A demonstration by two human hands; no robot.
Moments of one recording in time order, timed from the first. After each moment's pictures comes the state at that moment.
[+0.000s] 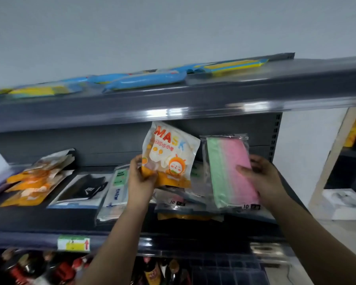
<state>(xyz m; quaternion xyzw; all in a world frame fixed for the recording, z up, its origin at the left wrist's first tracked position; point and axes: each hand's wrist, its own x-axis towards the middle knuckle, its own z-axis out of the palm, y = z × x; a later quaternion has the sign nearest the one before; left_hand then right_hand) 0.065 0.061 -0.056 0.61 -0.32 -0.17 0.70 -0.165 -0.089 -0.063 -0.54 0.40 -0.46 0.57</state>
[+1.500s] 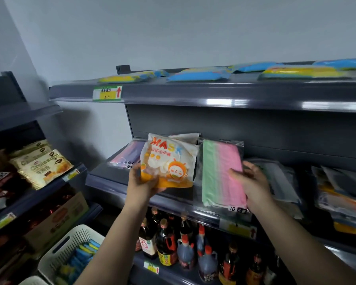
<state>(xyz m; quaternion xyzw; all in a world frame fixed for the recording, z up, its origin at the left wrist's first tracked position) 0.374 0.363 -0.066 0.57 -0.15 -0.18 0.79 0.214 0.164 -0.069 -0.55 0.34 -0.37 0.66</state>
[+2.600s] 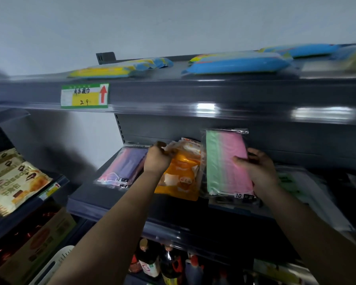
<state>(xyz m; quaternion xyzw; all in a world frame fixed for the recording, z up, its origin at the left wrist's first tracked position) 0.528 0.233 -0.051 0.83 -0.29 -0.03 0.48 0.324 0.106 -0.060 -0.56 0.36 -0.40 0.63</state>
